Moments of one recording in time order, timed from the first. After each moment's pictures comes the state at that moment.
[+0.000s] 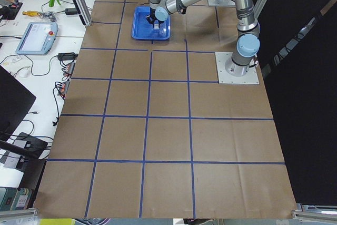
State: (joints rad) left arm -1.89 -2.06 -1.78 -0.85 1.52 1.14; right arm 1.18 -1.09 1.60 -1.92 -1.04 -1.97
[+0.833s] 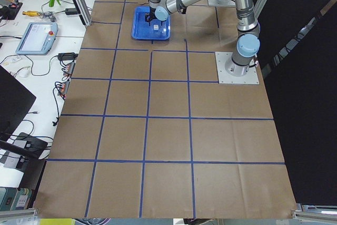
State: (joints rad) left arm -1.89 -2.02 -1.78 -0.84 1.51 1.13; right arm 1.23 -1.19 1.84 -2.09 -0.99 -1.92
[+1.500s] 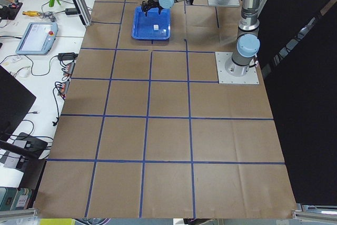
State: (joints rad) left arm -1.83 -1.81 -1.74 -1.00 1.56 0.77; right arm 1.44 -1.22 2.00 -2.47 -0.98 -1.57
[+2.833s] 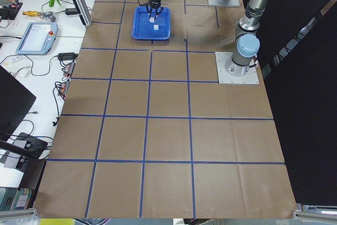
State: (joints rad) left arm -1.73 -1.61 -1.54 -1.47 1.58 0.13; right arm 1.69 -1.07 2.02 -2.83 -0.99 -1.22
